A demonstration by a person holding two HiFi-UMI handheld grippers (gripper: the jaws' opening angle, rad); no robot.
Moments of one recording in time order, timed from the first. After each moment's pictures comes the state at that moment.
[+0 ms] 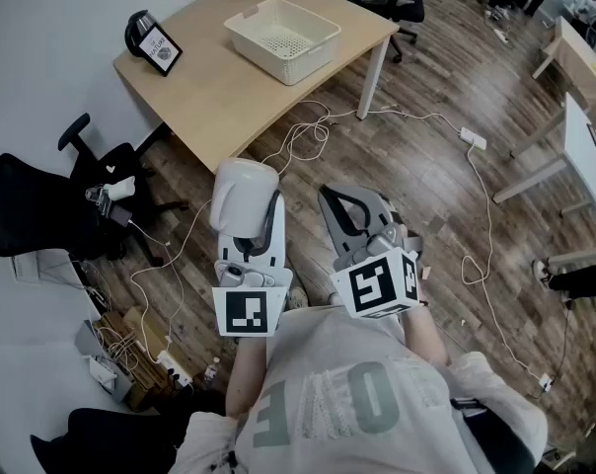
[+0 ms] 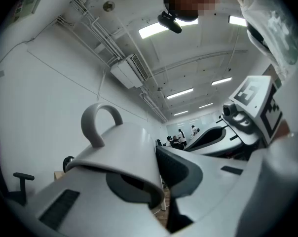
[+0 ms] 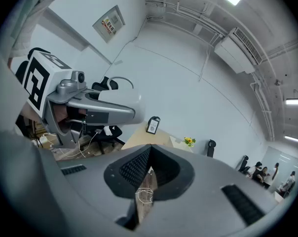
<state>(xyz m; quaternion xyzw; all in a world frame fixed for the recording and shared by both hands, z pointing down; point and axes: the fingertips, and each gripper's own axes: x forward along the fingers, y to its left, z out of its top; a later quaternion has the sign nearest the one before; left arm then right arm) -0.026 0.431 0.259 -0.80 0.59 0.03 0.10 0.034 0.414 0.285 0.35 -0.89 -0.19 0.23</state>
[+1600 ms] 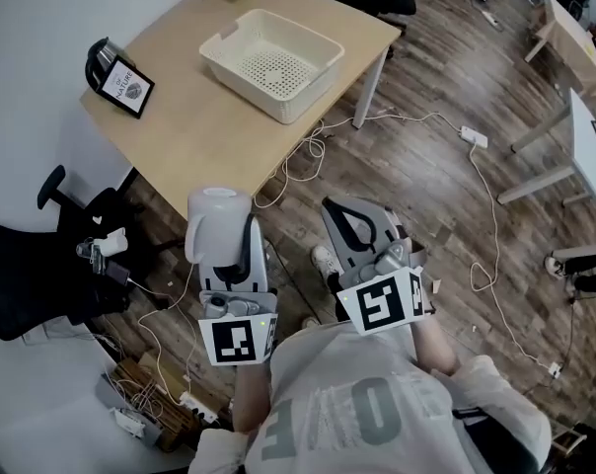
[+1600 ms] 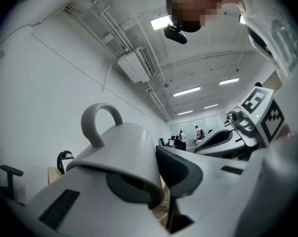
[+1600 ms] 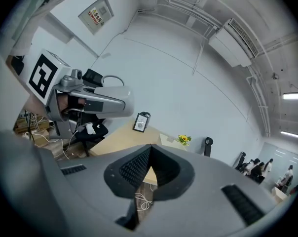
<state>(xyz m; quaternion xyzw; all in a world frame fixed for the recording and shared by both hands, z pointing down) -0.118 0.253 0.285 -0.80 0.59 0.04 0.07 -0.019 0.231 0.314 0.38 -0.88 -0.18 0.23</state>
